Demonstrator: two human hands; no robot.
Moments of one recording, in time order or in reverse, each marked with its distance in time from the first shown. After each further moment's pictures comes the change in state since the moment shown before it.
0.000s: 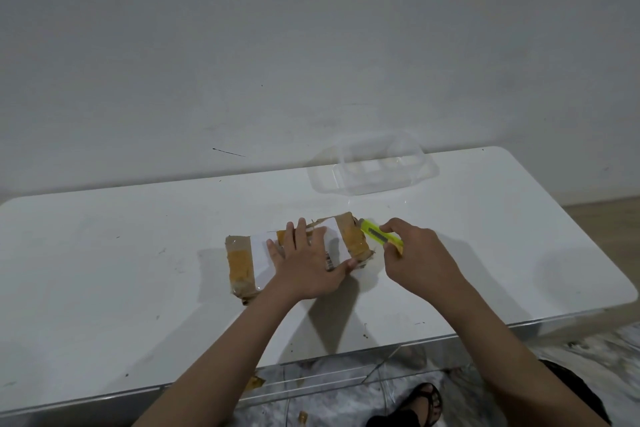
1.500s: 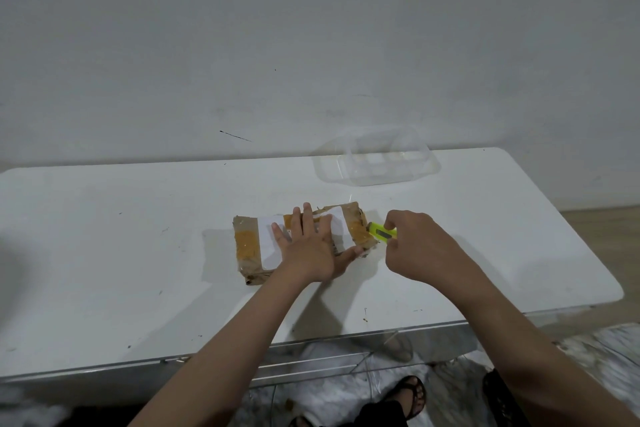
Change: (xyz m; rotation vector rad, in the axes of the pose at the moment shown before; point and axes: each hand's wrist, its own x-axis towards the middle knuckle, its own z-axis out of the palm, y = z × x) left_hand -0.003 0.002 -0.001 0.072 -0.041 -0.022; right_hand -0.006 -0.034 -0.016 -0.240 -0.180 0.060
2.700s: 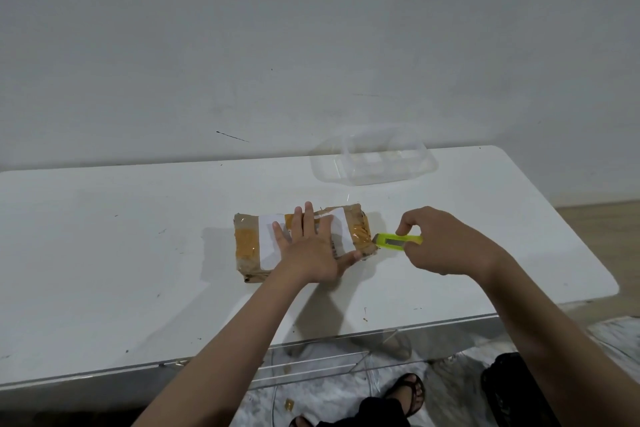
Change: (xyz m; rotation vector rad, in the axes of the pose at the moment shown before) left_hand -0.002 -0.001 -0.004 0.006 -0.055 0.052; right_hand -0.008 0.018 -0.030 0.138 -0.213 0.031
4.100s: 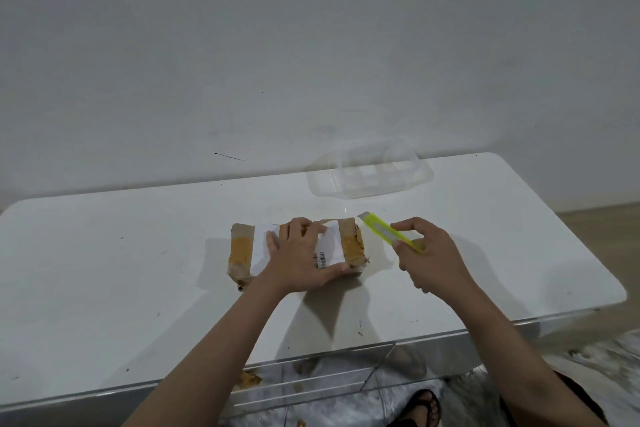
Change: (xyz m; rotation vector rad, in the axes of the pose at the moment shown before) left_hand 0.004 -0.016 -0.001 -0.214 0.295 0.166; right_hand 0.013 0.035 0.036 0.655 0.324 -0.067
